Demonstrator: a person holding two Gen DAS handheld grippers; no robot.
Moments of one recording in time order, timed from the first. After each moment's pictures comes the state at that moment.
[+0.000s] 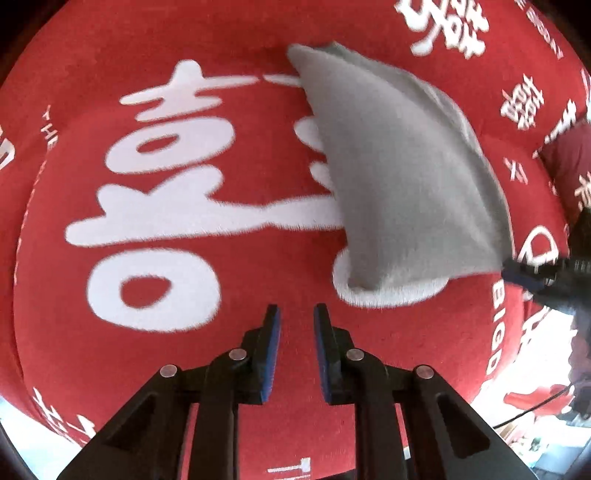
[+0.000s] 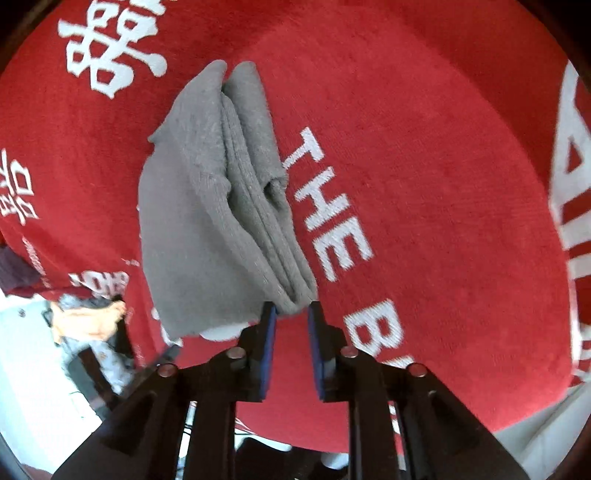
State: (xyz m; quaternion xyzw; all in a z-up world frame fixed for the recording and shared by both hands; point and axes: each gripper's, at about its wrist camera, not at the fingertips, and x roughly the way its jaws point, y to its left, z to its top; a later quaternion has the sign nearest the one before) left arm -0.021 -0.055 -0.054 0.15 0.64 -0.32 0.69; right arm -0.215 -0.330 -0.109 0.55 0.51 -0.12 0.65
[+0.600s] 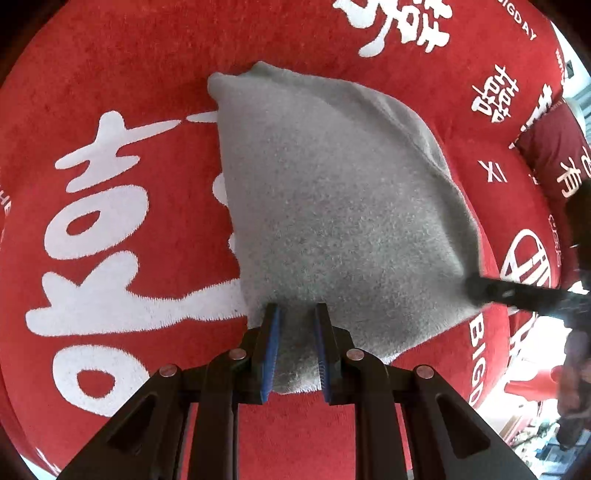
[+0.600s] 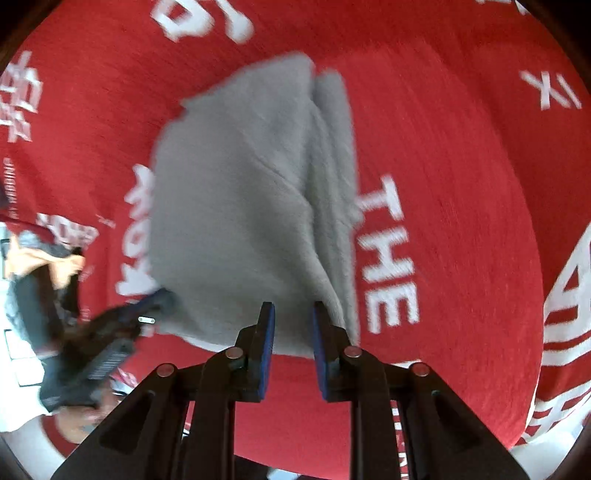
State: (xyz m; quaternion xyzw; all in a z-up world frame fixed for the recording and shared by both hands) left arm -0.012 -0.133 -0.064 0.17 0.61 -0.38 0.68; right arm -0.157 -0.314 -0.099 0.41 0.57 -0.11 0.70
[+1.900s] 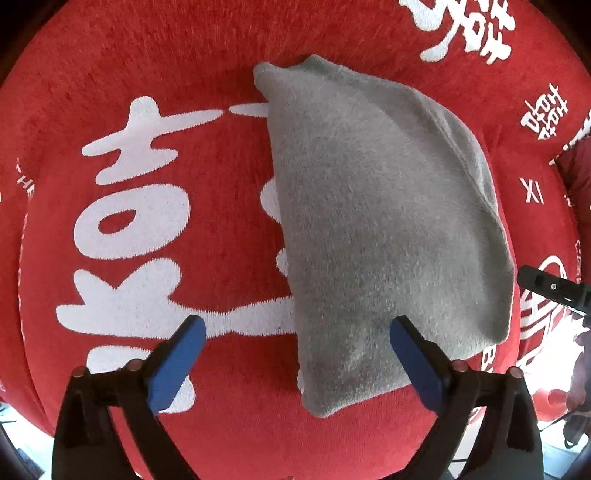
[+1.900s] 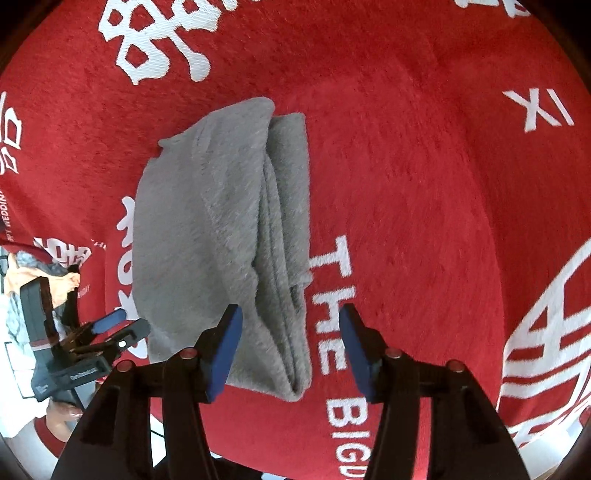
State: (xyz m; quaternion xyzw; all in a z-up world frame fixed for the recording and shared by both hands) left arm 0.028 -0.139 -0.062 0.18 0.66 -0.30 0.67; right arm -0.146 -0.368 -0.084 0.41 0.57 -0.12 0.70
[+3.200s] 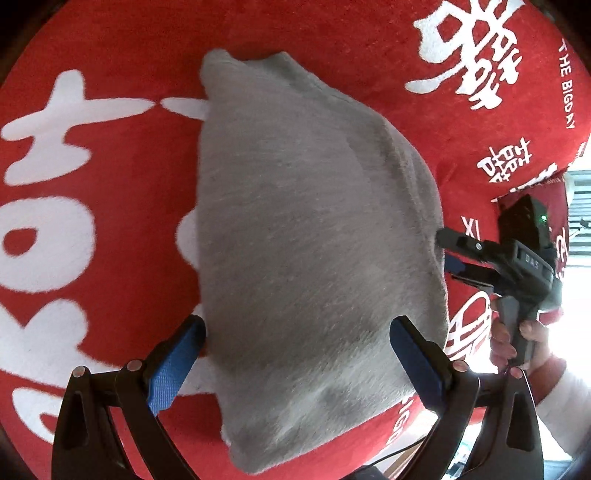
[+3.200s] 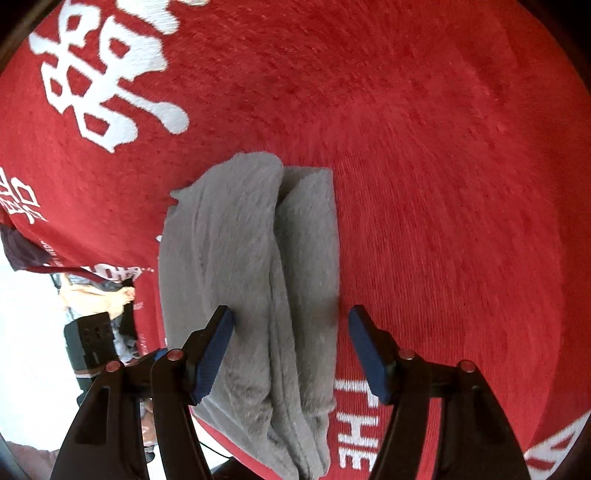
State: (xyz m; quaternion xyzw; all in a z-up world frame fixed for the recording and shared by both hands) left arm 0.070 -0.162 -0.099 0.03 0.71 -0.38 0.59; right arm -0.084 -0.434 -0.137 0.52 0.52 -0.02 0.68
